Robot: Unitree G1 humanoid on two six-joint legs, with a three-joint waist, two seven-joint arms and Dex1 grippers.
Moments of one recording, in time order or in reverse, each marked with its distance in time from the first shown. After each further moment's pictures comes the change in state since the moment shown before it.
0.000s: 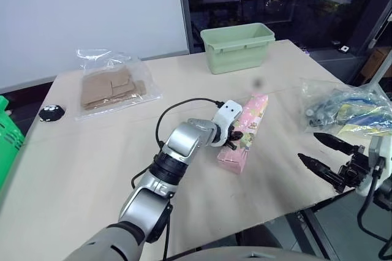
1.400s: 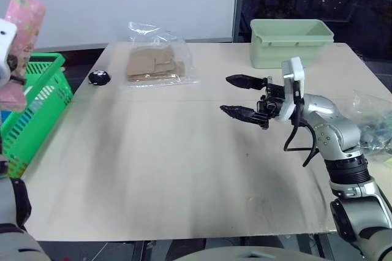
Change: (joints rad) left arm -0.105 1.041 0.454 0.448 0.282 -0.451 0.027; right arm -0.905 0.228 0.485 0.346 -0.054 0.109 0.101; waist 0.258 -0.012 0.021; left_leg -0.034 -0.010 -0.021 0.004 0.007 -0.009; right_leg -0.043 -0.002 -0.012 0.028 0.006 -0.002
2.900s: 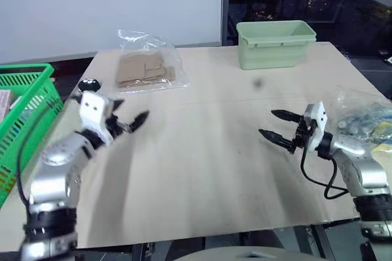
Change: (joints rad) left arm 0.780 -0.585 0.179 -0.682 -0.452 -0.241 -0.187; right arm 0.442 -0.143 -0.132 0.086 -0.225 -0.199 -0.110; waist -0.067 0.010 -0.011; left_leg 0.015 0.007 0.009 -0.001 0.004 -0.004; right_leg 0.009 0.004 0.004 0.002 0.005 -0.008
